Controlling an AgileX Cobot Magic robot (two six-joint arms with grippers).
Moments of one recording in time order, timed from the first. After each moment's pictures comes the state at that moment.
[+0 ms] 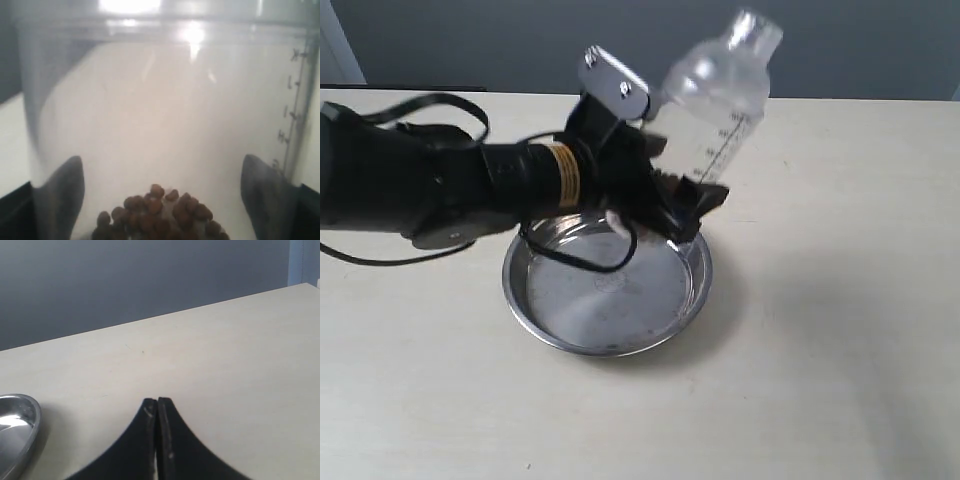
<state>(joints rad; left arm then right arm) -0.55 1.72 -0.89 0.59 -0.44 -0.48 -0.08 0.01 0.00 0.33 0.31 -0.08</state>
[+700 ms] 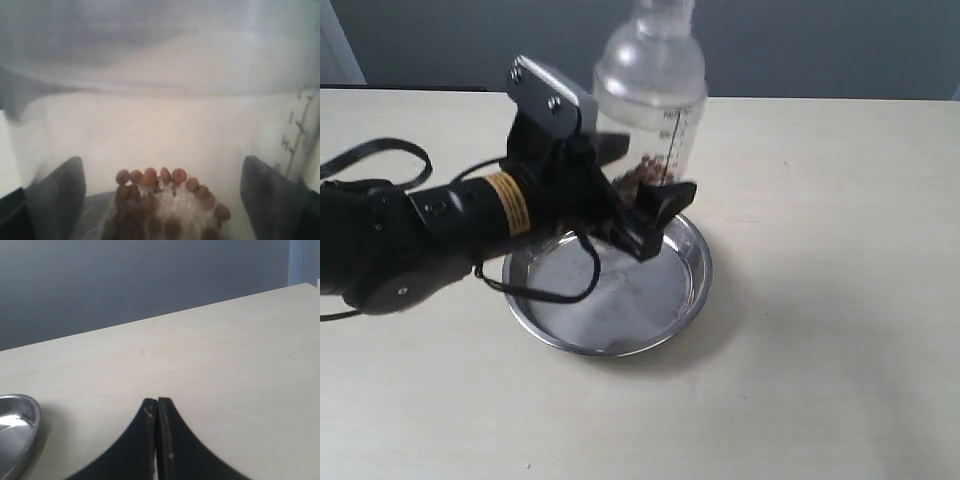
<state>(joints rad) -0.54 1.63 -0.68 0.32 -0.67 -0.28 -0.08 0.01 0.00 0.33 0.31 -0.08</state>
